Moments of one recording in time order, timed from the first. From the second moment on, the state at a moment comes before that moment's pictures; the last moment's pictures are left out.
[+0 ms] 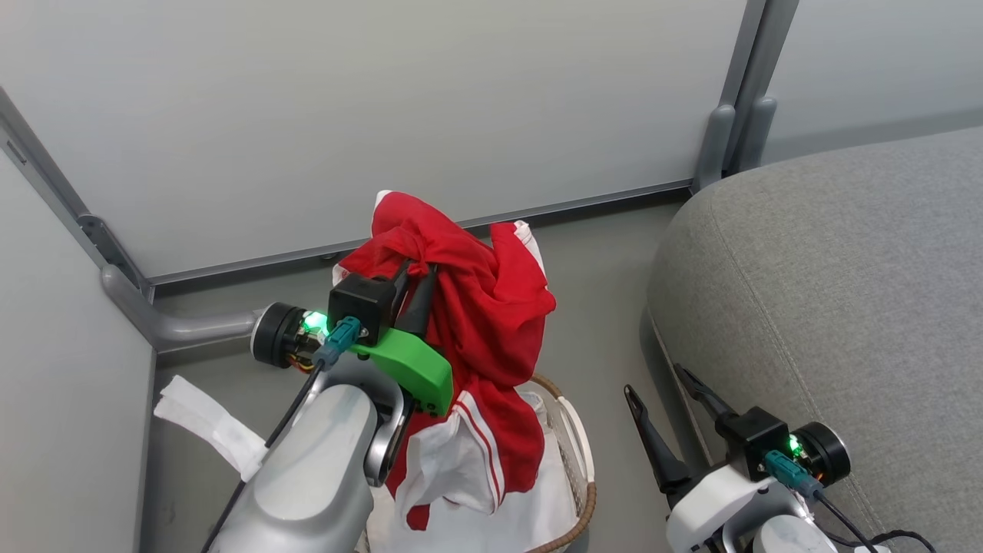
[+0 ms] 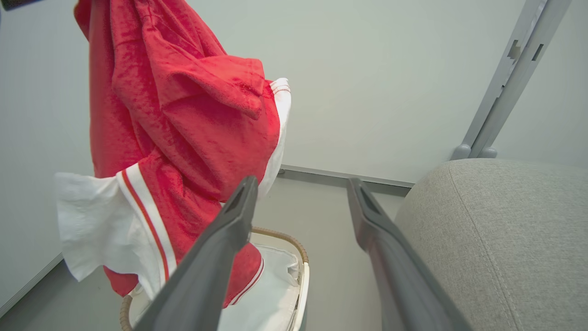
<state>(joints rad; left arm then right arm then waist) -0.55 0.05 -0.54 0.62 -0.34 -0.04 -0.26 -0.13 -0.05 0.23 0.33 0.06 0.13 -0.26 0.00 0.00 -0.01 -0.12</state>
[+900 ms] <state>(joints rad) -0.63 0.05 -0.66 0.60 -0.42 -0.03 -0.26 -0.38 -0.05 0.60 0.45 0.12 0.13 -0.26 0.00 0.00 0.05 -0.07</state>
